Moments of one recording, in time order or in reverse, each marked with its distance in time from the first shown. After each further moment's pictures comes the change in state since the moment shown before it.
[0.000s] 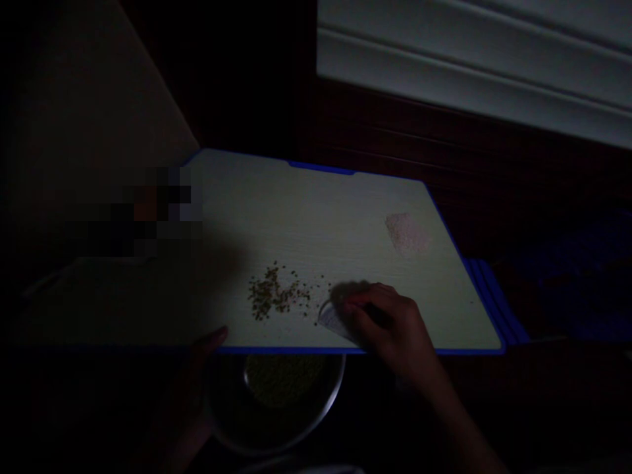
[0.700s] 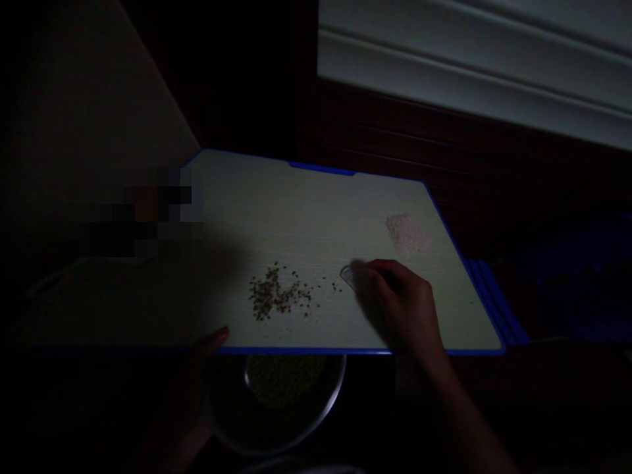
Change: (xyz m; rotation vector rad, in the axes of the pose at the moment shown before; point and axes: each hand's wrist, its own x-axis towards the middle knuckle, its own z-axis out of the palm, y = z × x) left_hand 0.006 -0.020 0.001 -0.064 -0.087 0.003; right_hand 0.028 0.011 -0.008 -0.082 0.264 0.114
